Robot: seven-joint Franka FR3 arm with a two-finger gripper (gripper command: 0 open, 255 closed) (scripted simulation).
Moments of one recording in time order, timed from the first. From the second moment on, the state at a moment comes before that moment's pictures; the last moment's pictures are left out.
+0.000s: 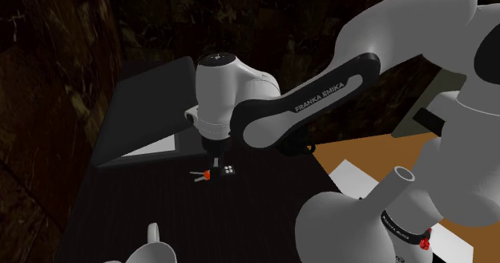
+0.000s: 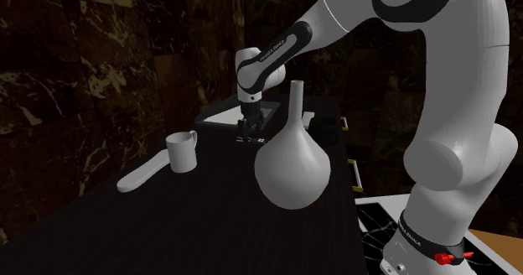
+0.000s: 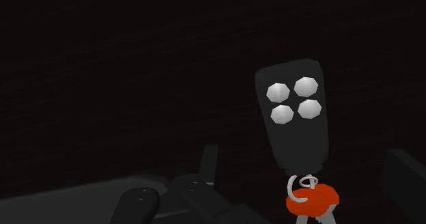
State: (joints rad) arm 0.32 0.27 0.42 -2.00 -0.16 2.20 -0.10
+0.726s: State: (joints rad) arm 0.33 0.27 0.43 -1.99 -0.16 2.20 -0.10
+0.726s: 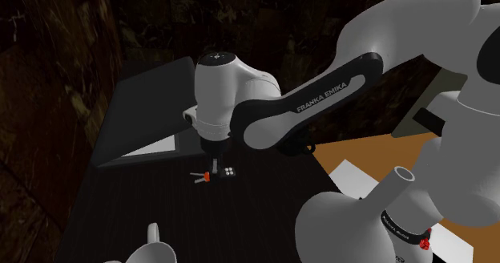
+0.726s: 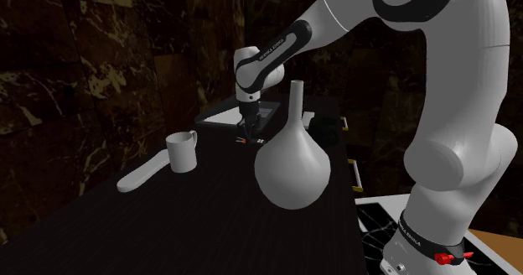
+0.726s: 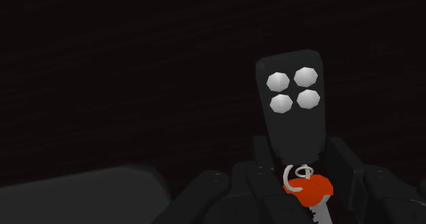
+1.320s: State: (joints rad) arm 0.32 0.24 0.42 -1.98 -0.14 2.15 -0.12
